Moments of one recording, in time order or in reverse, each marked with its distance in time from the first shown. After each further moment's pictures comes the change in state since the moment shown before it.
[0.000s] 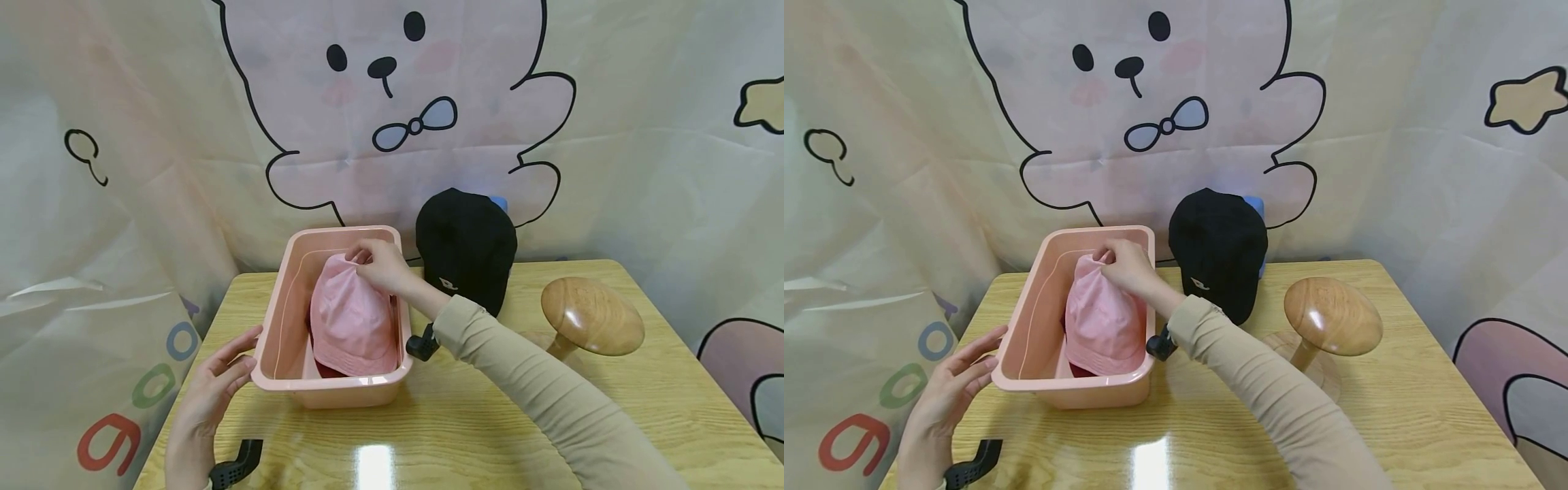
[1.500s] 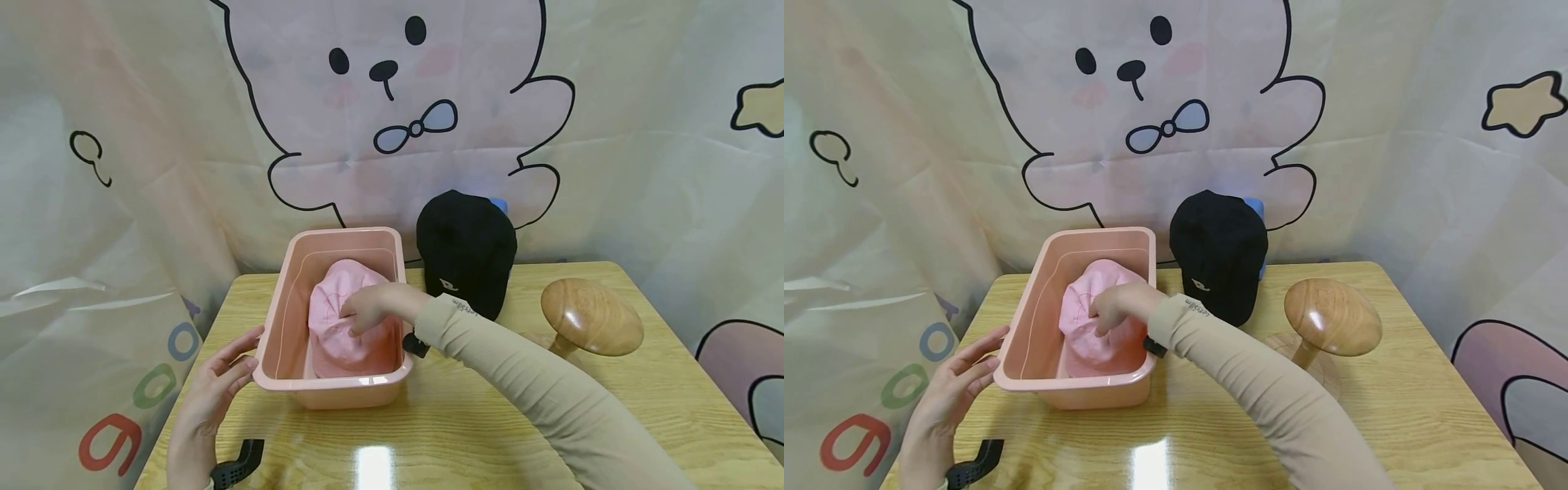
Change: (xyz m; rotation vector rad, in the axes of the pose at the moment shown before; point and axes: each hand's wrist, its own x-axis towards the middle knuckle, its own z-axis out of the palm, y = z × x) left_hand -0.001 0.002 0.002 0.010 0.020 -0.011; right_hand -0.014 -0.019 0.020 -0.639 -0.846 -0.081
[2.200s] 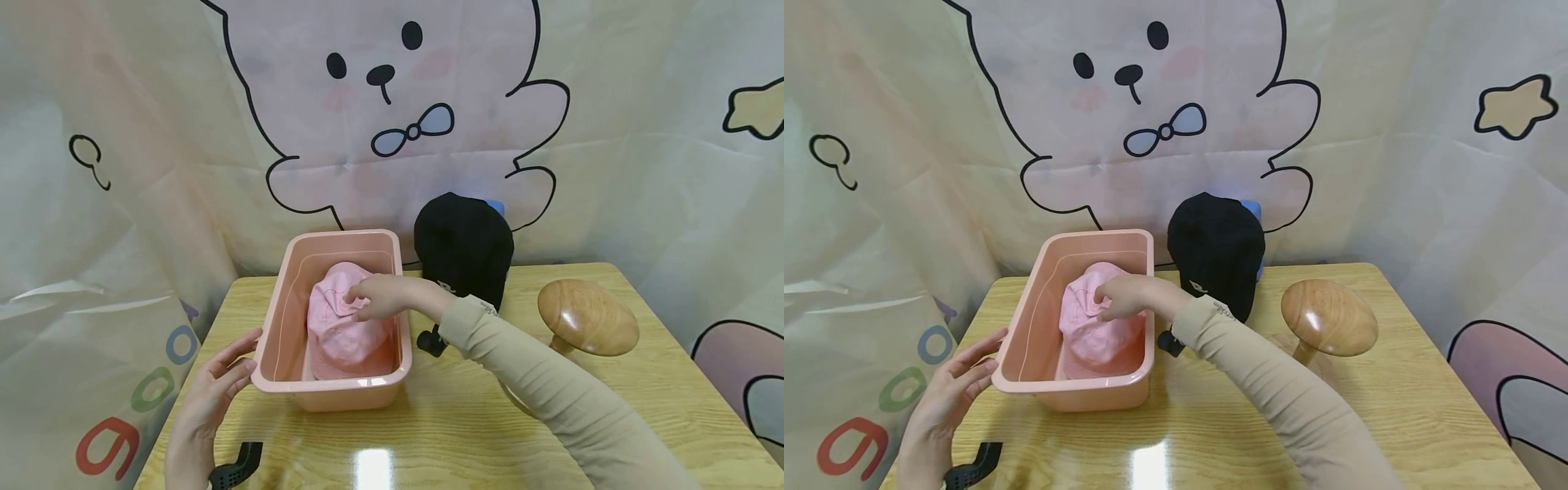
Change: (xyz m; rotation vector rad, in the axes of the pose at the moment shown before) left_hand -0.001 0.000 0.000 -0.001 0.001 -0.001; right_hand -0.024 0.017 -0.006 0.091 0.192 -0.012
